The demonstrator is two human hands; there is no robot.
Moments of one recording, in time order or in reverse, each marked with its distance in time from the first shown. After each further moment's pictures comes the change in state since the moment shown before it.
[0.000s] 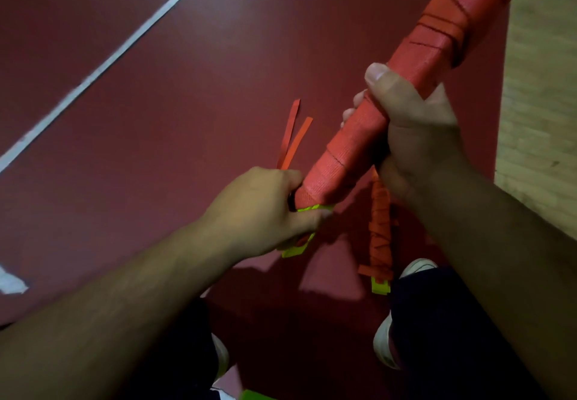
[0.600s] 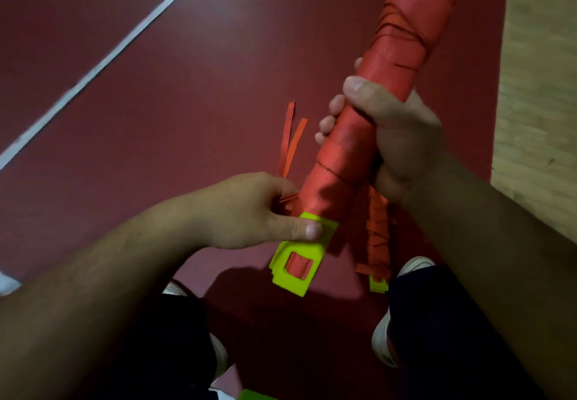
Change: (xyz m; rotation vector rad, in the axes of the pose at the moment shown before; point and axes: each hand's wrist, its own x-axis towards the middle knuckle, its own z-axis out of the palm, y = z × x) left_hand -0.001 -0.002 -0.027 -0.272 -0.411 0.012; right_hand -0.005 0.001 0.003 0.088 -0.187 0.181
